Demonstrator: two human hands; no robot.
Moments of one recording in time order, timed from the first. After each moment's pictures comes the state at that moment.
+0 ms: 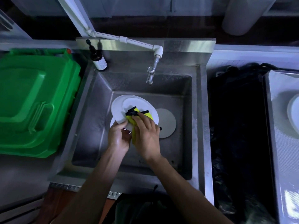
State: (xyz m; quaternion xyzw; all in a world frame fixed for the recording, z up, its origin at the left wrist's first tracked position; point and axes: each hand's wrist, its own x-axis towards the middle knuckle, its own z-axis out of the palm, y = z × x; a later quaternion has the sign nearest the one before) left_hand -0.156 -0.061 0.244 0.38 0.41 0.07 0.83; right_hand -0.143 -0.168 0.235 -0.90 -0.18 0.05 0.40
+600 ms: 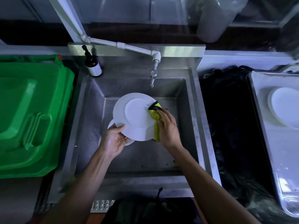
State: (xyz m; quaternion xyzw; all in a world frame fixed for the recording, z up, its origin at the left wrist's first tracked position) left_hand -0.171 0.032 0.233 0.35 0.29 -0.09 0.89; right_hand -0.117 -0.180 0.235 -0.89 -0.08 0.05 0.44
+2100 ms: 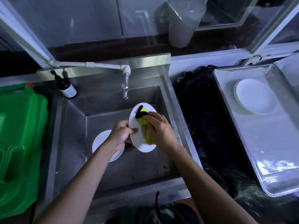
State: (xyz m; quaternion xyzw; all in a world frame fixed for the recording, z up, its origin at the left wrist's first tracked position) left_hand -0.094 -0.051 0.265 0.69 0.19 -0.22 0.66; right_hand -0.100 -0.235 0.277 -0.92 -0.17 -0.06 0.36
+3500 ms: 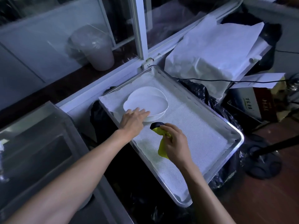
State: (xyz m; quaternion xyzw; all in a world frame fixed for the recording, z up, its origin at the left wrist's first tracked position) left_hand 0.029 -0.554 0.270 0.91 -0.40 0.00 0.04; right_hand -0.146 -0.669 0.259 -0.85 0.21 -0.19 0.45
